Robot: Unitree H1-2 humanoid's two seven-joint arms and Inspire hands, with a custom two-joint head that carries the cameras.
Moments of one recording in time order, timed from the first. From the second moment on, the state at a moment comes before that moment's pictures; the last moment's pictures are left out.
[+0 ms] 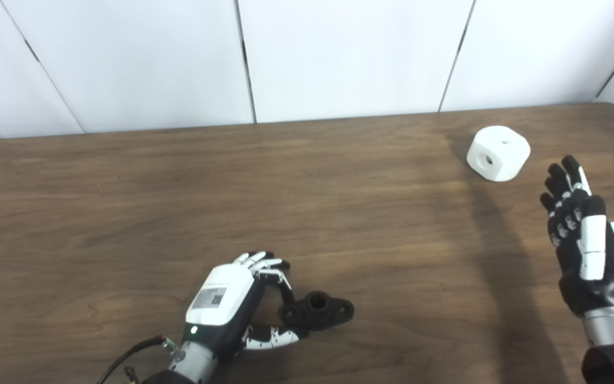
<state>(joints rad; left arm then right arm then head) 0.15 0.25 -0.42 -0.43 0.95 0.14 -0.25 0.21 -0.14 -0.34 -0.51 0.15 0.20 0.08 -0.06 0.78</state>
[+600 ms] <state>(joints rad) 0.16 0.24 -0.40 -0.42 0.95 0.14 -0.25 0.16 -0.26 -0.28 -0.46 0.00 0.26 0.05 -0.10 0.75</state>
